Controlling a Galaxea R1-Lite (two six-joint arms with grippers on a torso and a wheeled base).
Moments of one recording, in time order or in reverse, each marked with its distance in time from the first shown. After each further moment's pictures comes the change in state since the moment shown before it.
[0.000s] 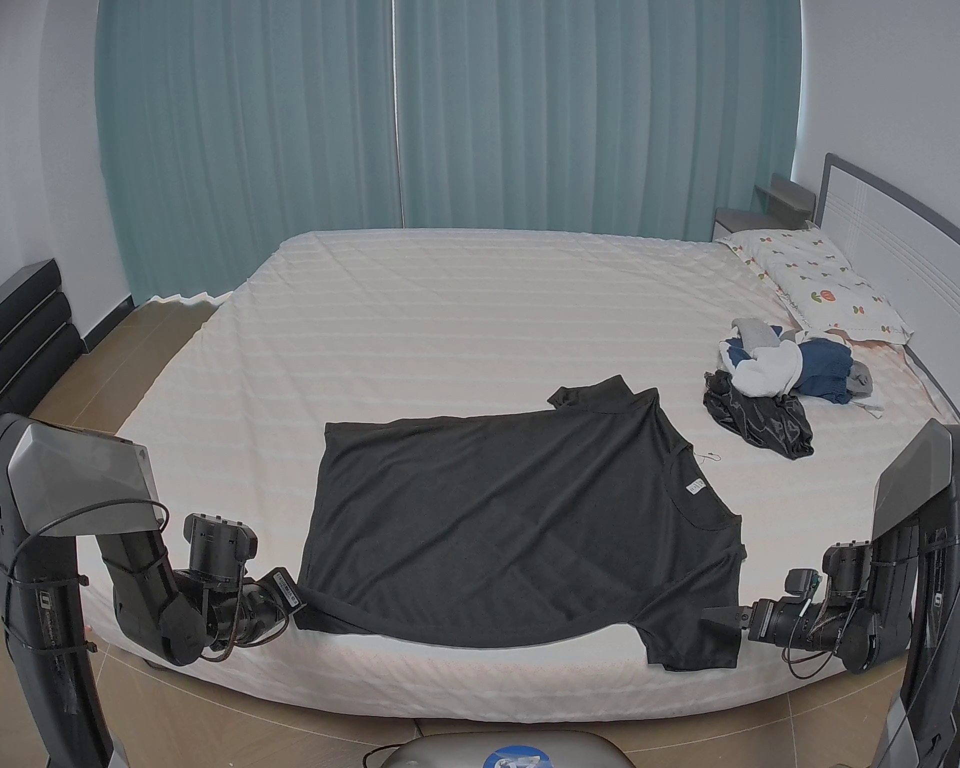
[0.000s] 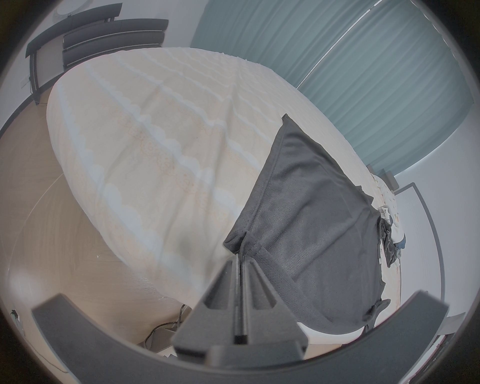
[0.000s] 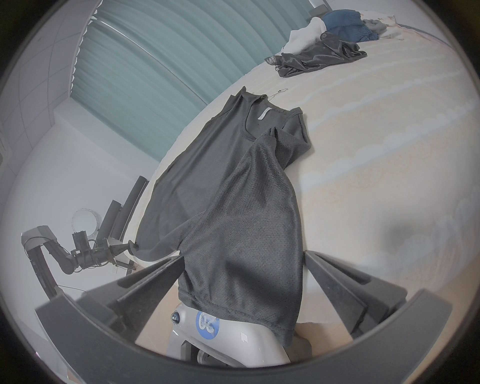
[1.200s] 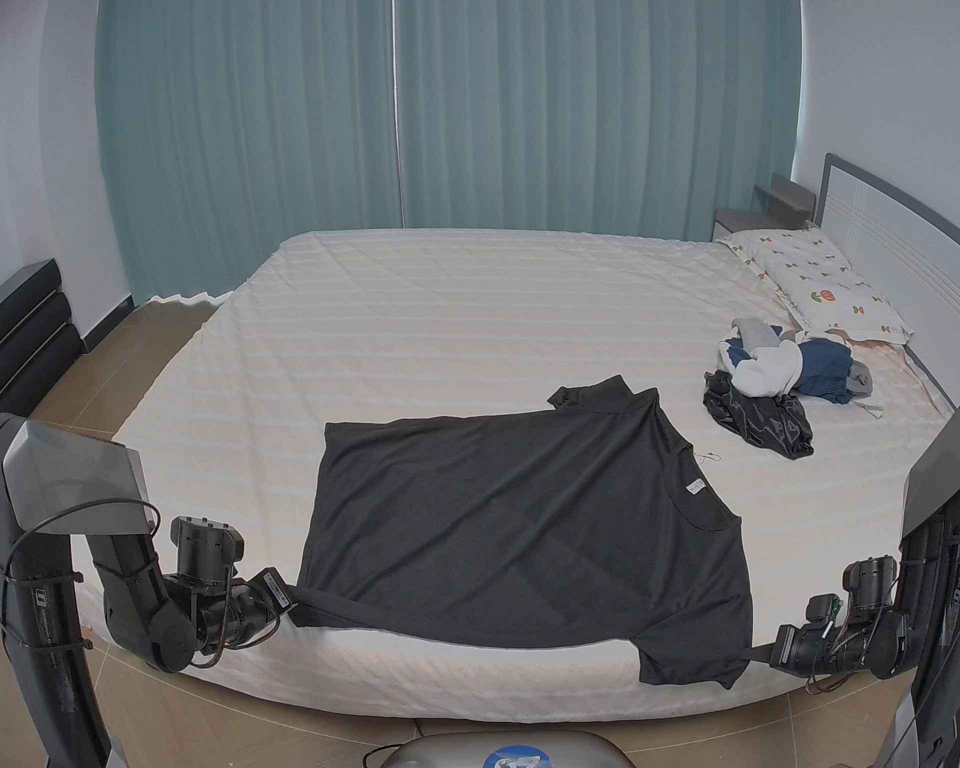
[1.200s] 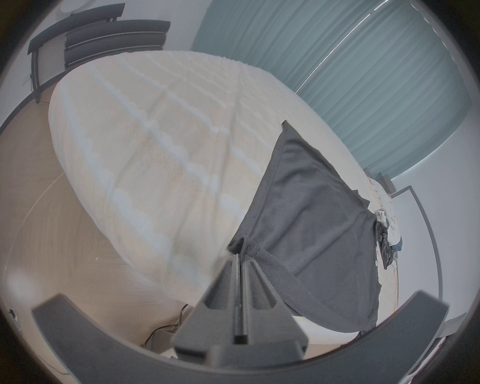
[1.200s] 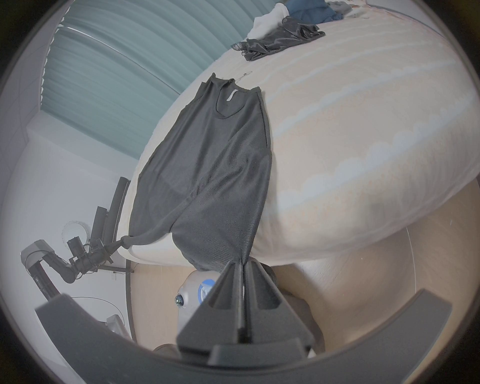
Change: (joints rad) left arm 0.026 -0.010 0.057 -0.080 -0.014 0.010; right arm -0.057 -0.113 0.162 0.164 -0.040 -0.011
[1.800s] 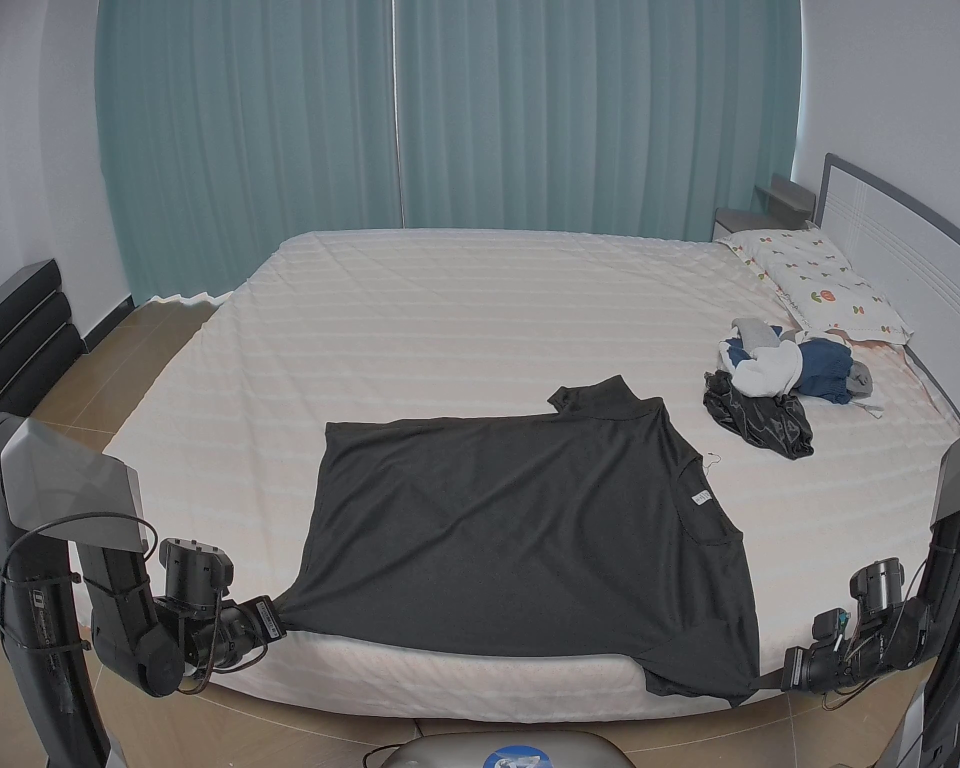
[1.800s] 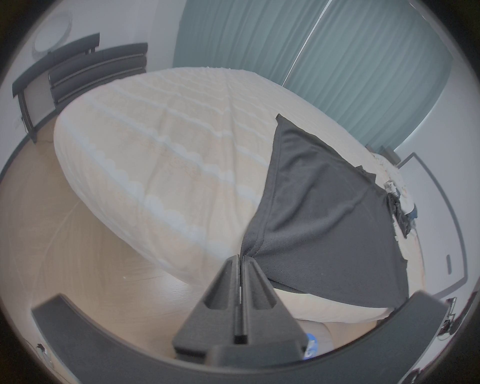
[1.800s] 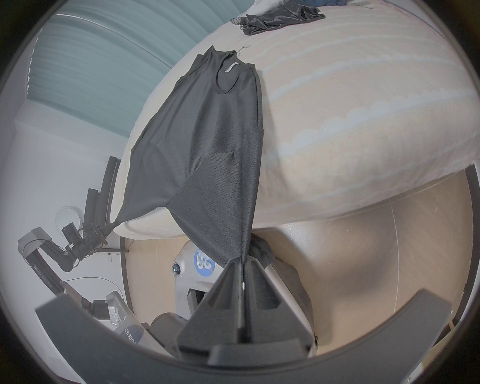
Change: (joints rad) left arm -0.001 -0.011 0.146 -0.103 0.071 0.189; right arm 0.000 -0.211 0.001 0.416 -0.027 -0.129
